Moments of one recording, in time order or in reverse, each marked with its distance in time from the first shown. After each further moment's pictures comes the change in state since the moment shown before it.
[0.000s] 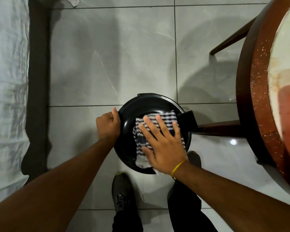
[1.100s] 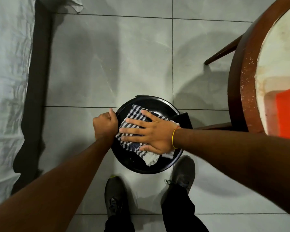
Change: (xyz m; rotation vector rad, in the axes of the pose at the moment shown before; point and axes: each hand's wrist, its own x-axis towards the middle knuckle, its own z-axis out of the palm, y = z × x) left_hand -0.002 0.002 0.003 0.064 0.137 0.040; right_hand 0.084 0.047 -0.022 -0.162 -0.143 -0.849
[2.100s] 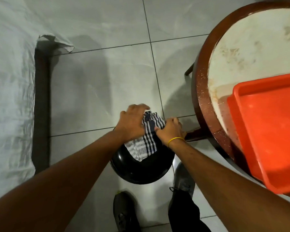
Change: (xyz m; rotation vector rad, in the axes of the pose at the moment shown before) left_hand 0.015 0.163 -0.035 0.167 -0.705 0.585; right_hand -0.041 -0.002 -0.064 0.878 0.055 1.747
